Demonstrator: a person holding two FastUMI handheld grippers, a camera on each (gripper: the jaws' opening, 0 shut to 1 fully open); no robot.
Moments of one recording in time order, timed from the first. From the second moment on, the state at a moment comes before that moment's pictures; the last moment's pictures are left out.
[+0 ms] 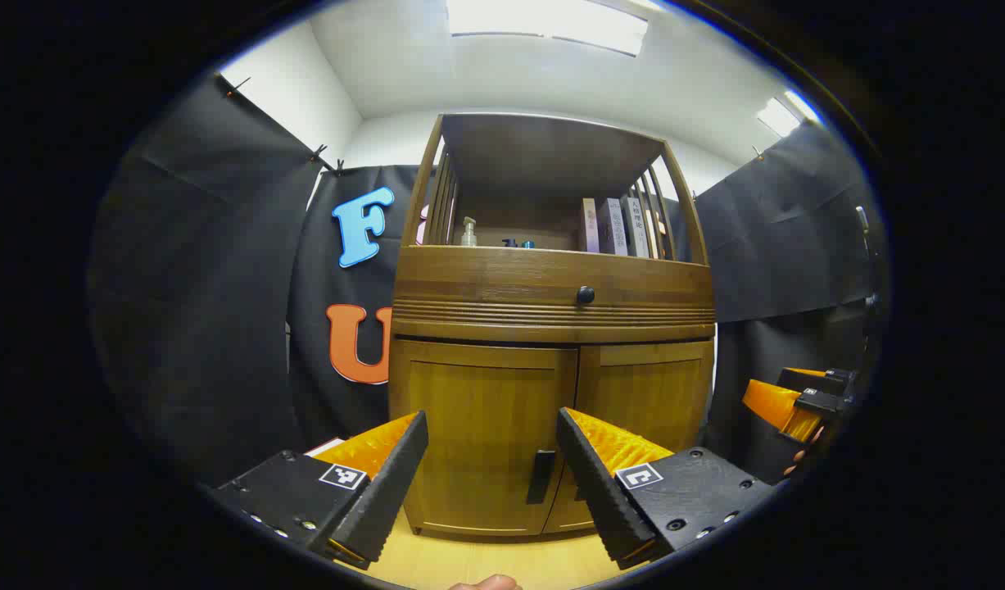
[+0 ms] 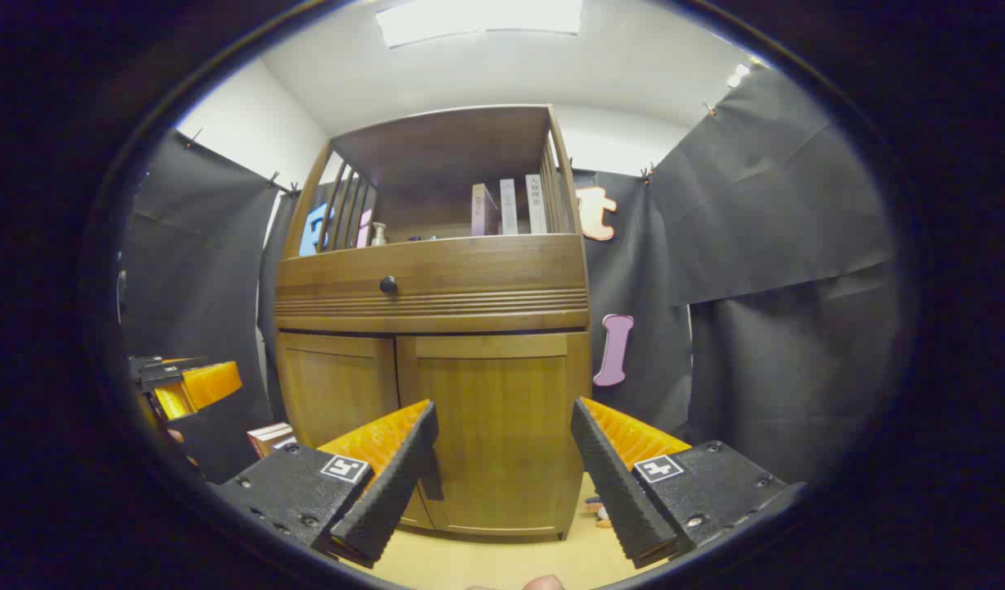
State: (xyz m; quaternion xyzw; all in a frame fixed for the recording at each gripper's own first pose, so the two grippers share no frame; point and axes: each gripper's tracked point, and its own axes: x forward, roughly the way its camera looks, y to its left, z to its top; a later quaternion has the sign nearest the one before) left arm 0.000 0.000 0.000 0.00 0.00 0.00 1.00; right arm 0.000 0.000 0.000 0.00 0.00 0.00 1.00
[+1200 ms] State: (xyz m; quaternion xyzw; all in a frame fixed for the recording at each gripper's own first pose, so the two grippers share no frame) left arm 0.015 0.037 -0.001 0.06 -0.01 0.04 1.00; right arm 0.084 0.062 -0.090 -0.02 0.08 0.04 1.00
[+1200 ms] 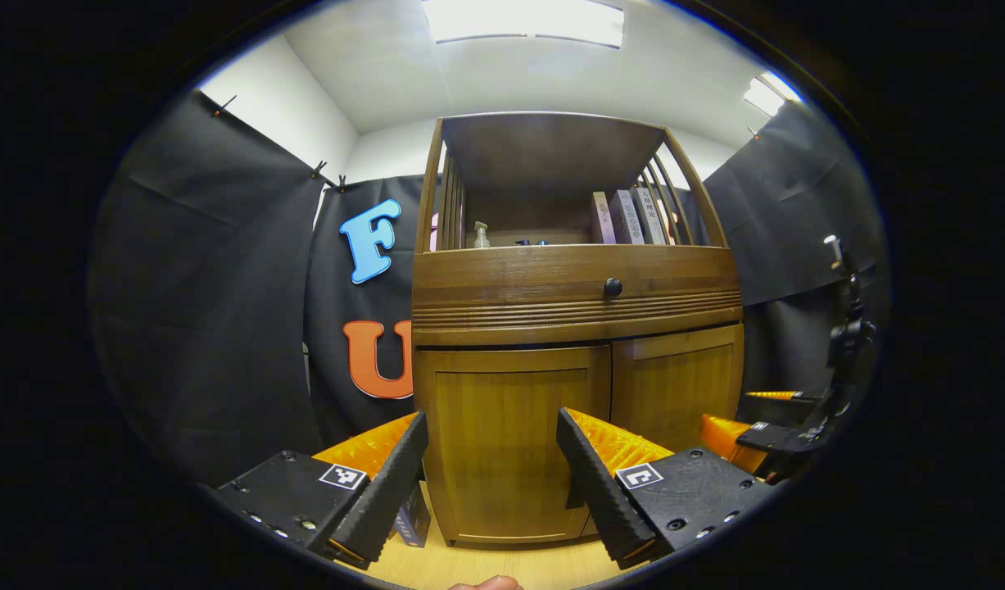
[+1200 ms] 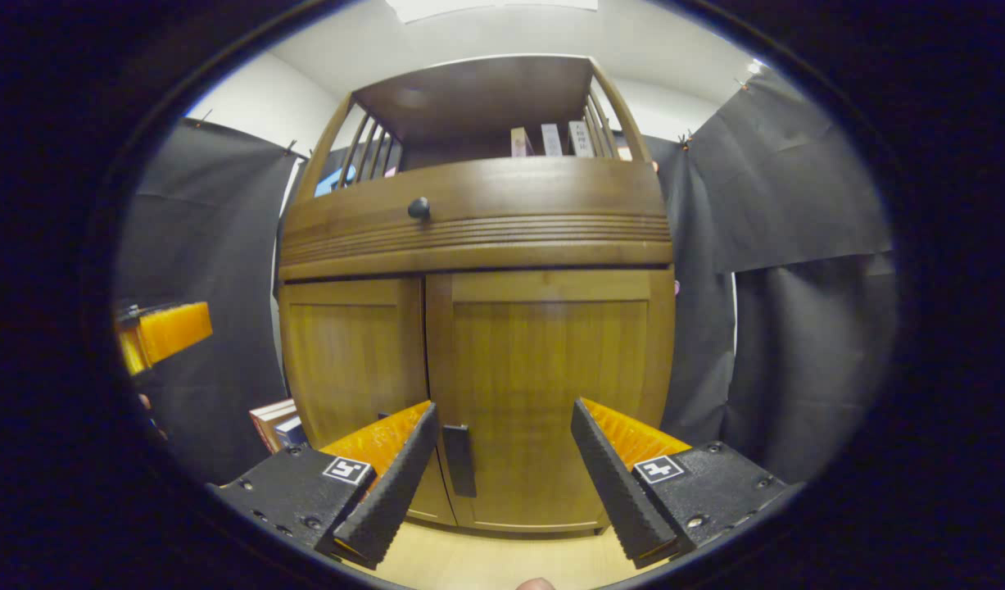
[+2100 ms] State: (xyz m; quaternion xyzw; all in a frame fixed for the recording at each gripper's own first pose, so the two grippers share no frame) left arm 0.002 0.108 -0.030 0.05 0.03 0.09 0.99; right arm 0.175 0.109 -0.211 0.01 0.19 0.03 0.98
